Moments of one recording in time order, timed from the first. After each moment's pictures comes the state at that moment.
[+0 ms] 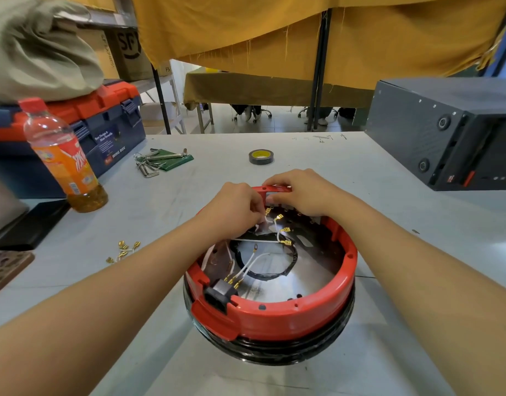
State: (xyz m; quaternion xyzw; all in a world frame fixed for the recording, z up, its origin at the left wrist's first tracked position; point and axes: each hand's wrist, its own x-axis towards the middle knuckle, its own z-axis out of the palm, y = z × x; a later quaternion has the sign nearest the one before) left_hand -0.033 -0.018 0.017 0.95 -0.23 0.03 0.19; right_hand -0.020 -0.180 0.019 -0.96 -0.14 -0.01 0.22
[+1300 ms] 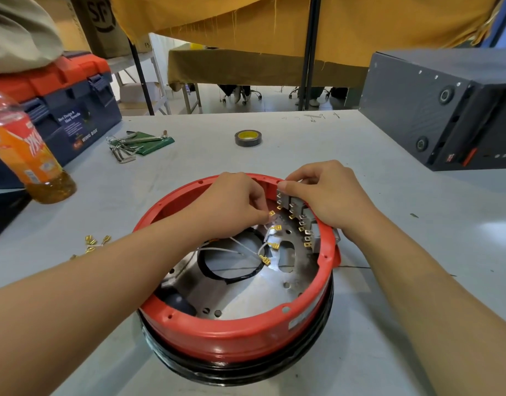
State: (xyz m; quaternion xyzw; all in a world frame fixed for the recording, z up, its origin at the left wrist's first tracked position) left_hand -0.037 -0.033 0.008 0.92 -0.28 -0.02 0.26; right_hand -0.059 -0.199 -0.004 -0.89 0.02 -0.13 0.43
